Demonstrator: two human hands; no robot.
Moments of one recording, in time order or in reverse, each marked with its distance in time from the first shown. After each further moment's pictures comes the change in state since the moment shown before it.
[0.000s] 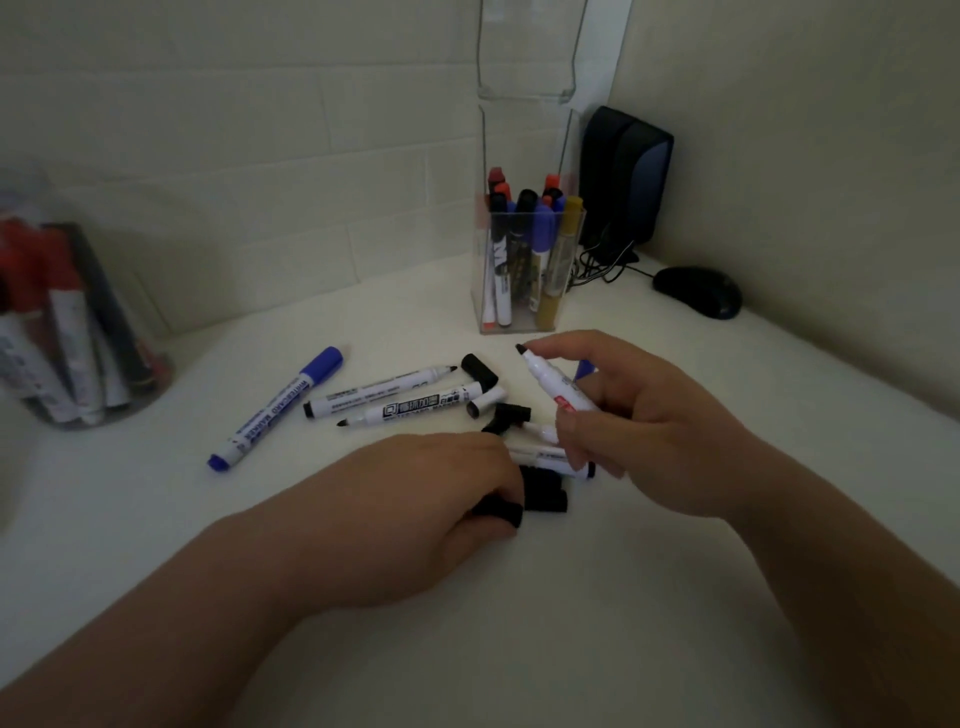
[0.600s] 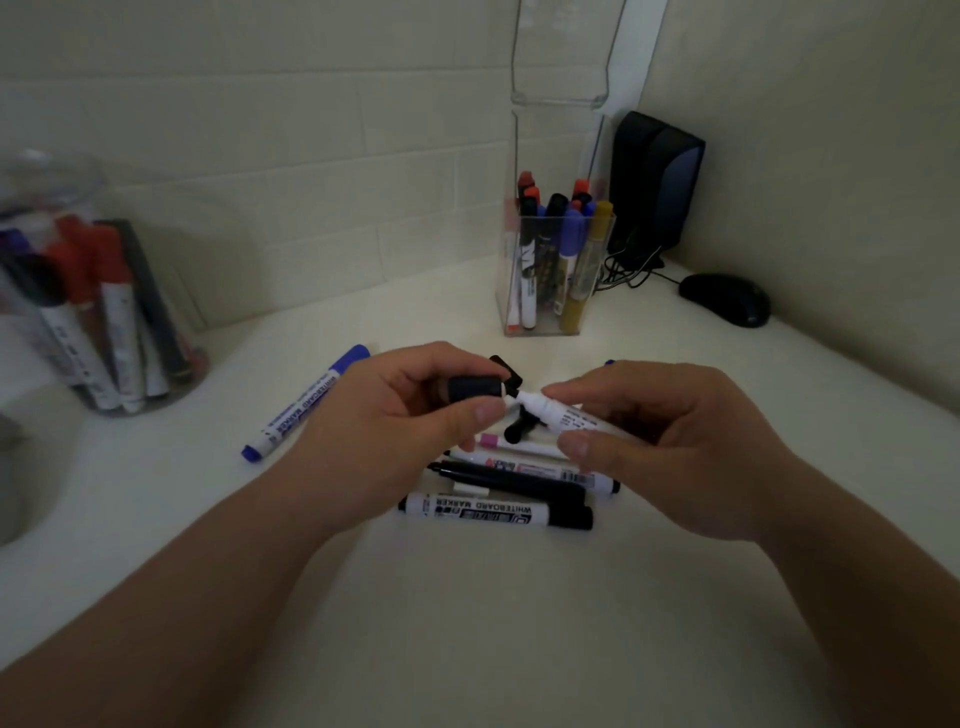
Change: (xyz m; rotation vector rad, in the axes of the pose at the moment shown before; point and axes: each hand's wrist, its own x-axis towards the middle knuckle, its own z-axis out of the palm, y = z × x) left_hand -0.001 -0.014 -0.009 -0.892 0.545 -0.200; right_hand -0.003 -0.007 0.007 -0.056 0.064 -0.221
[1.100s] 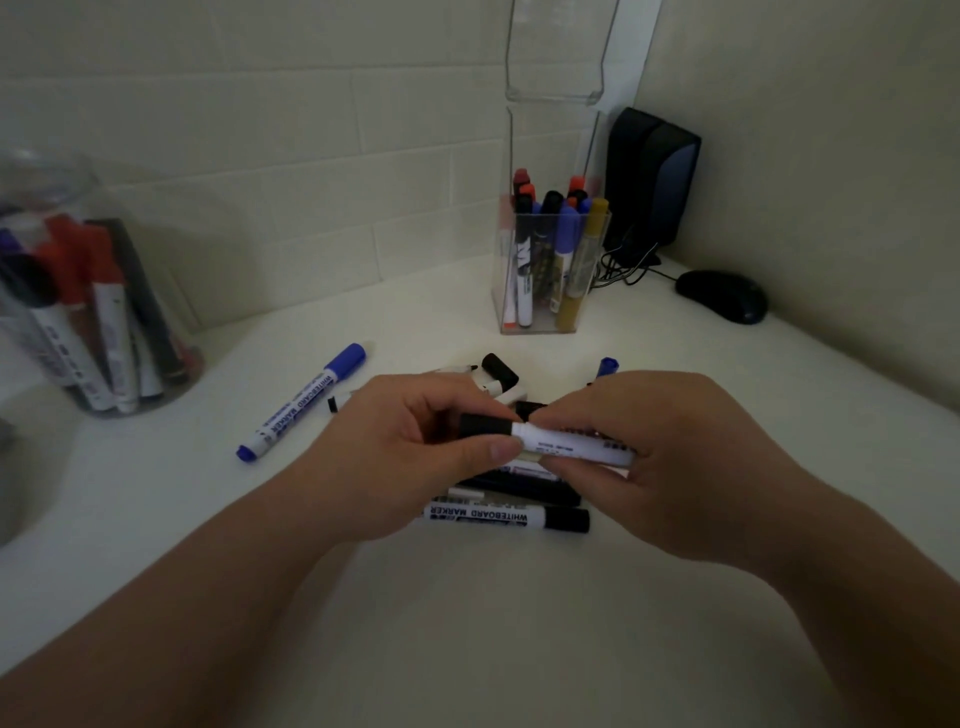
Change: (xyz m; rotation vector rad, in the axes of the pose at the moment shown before) left_hand -0.003 0.001 0.004 0.134 -0.154 -0.049; right_hand -0.003 -0.011 0.008 -0.545 0.017 -0.218
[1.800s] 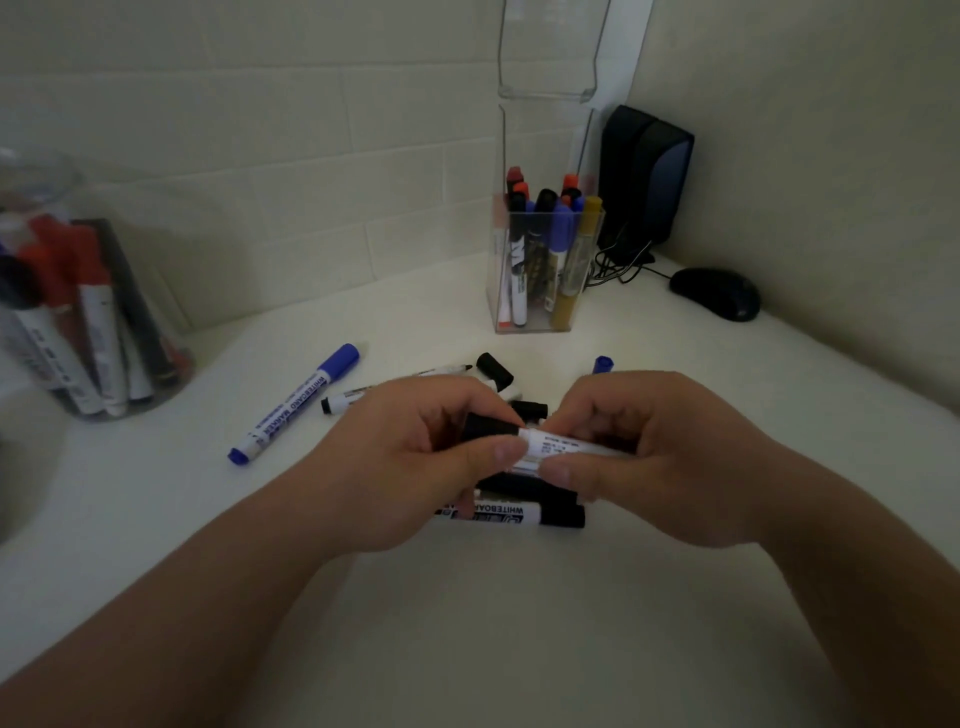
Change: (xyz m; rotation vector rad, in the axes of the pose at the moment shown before) left_hand -0.002 0.006 0.004 0.058 -0.034 0.025; right_hand 0.003 0.007 -0.010 0.447 -0.253 0.292
